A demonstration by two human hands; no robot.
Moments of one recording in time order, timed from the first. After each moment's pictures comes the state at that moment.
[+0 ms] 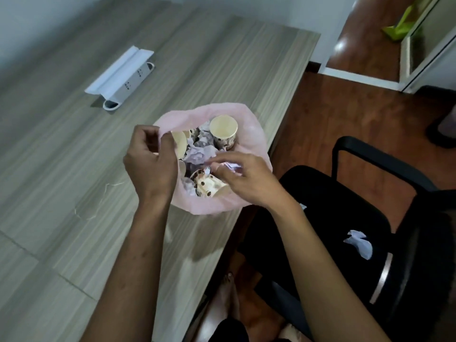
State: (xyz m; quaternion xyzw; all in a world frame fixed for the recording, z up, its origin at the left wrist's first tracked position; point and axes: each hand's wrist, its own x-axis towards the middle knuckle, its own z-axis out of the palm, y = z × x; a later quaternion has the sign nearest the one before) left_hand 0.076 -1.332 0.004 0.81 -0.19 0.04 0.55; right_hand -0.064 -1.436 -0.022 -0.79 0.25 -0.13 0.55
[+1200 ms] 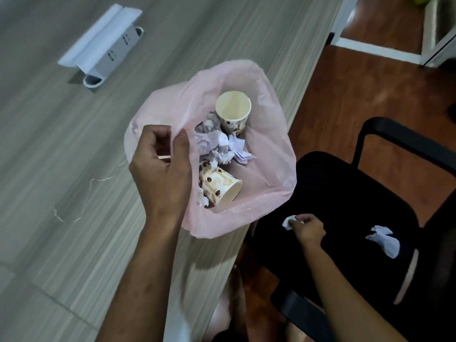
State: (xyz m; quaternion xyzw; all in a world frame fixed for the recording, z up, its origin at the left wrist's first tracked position) left_hand 0.079 -1.338 -0.049 0.79 -0.23 -0.01 0.58; right_hand -0.155 -1.452 -0.306 -0.48 0.77 -0.09 0.42
